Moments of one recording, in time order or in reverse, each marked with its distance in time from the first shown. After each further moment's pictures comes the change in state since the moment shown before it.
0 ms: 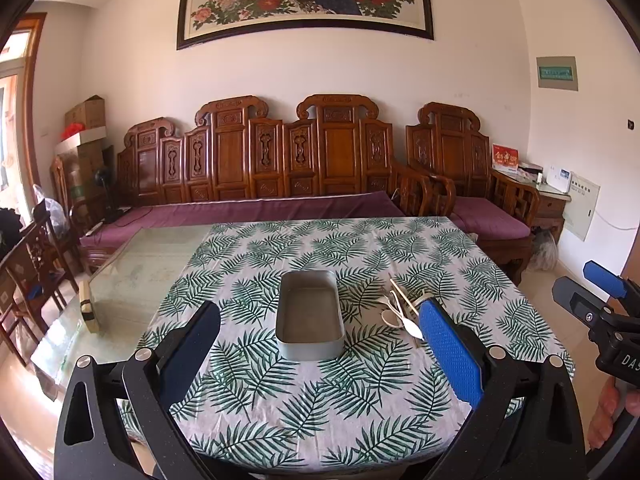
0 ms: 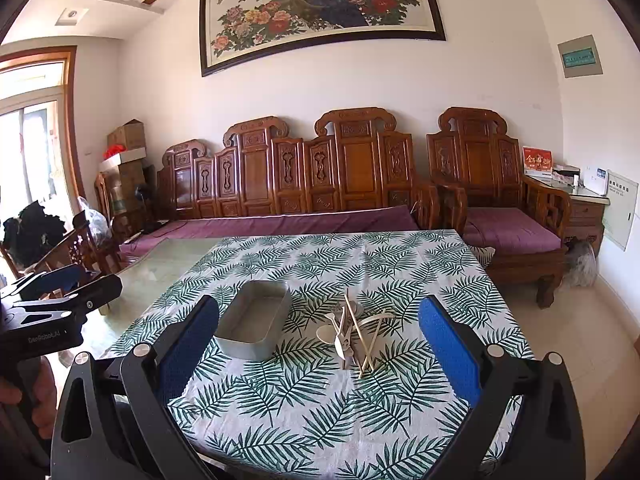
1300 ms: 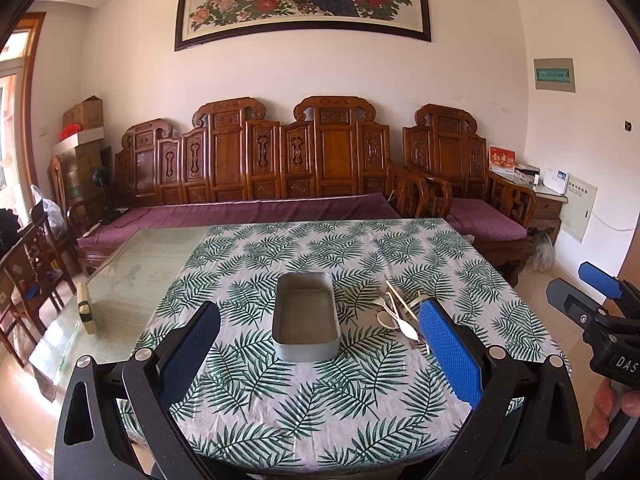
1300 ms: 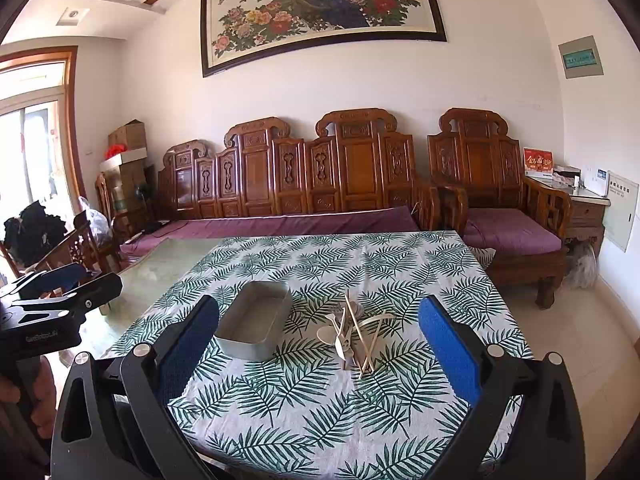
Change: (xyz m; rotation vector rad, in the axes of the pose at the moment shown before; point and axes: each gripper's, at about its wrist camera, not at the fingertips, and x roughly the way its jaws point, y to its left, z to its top) left arm -0.010 -0.003 0.008 -0.004 -0.006 -0.013; right arm -0.001 -0.001 0.002 -0.001 -0.001 0.000
